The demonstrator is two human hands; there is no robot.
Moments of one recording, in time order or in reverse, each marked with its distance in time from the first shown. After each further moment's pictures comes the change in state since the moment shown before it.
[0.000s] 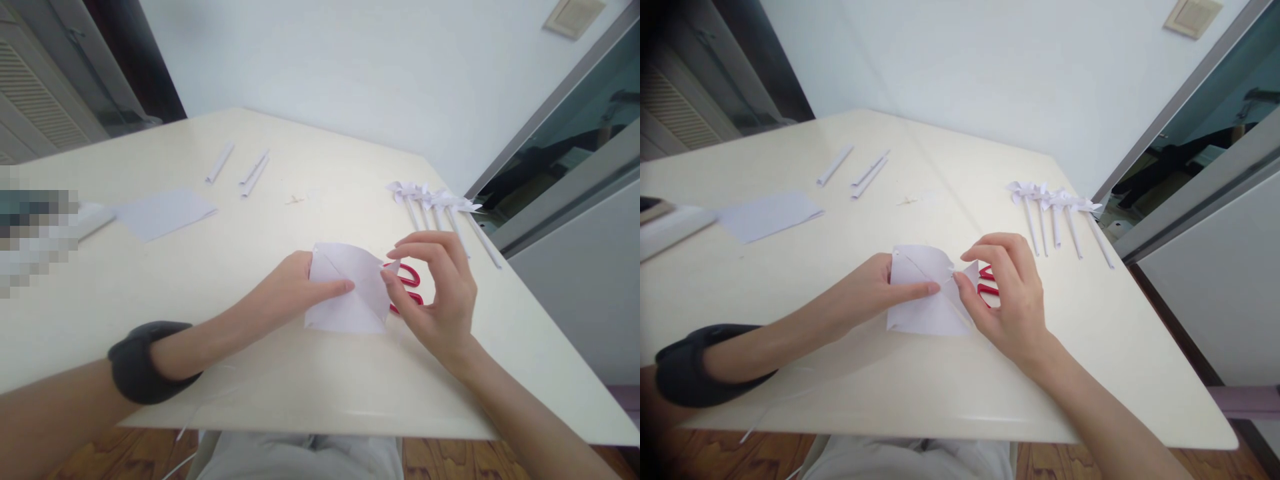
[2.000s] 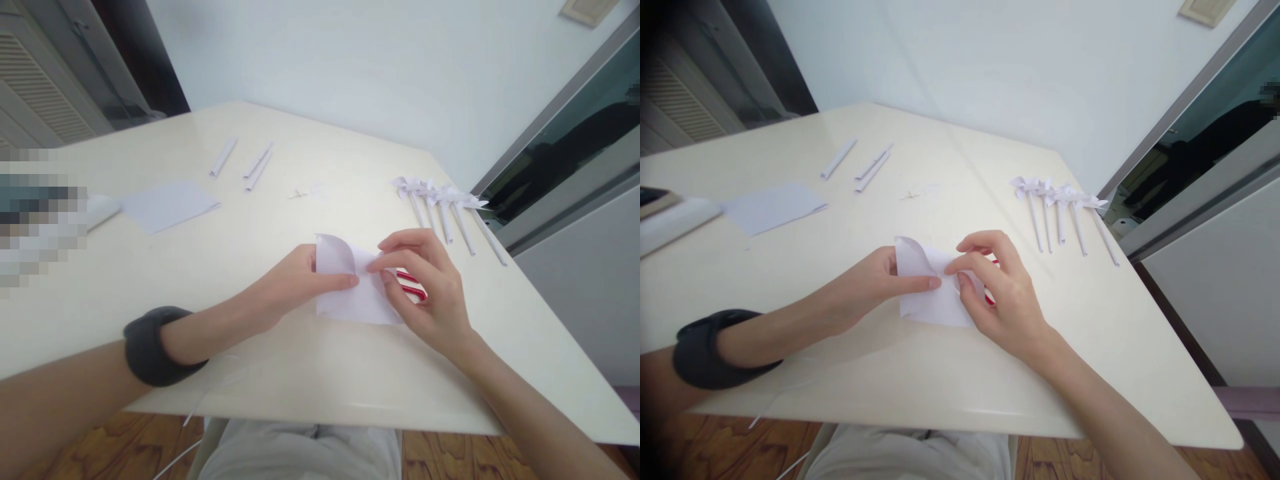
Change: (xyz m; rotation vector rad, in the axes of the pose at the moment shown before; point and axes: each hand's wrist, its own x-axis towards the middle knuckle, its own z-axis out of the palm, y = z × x) left_hand -0.003 -0.007 0.004 -0.273 -0.081 0.041; right_hand 0.000 0.002 -0.002 0.152 -0.238 0.001
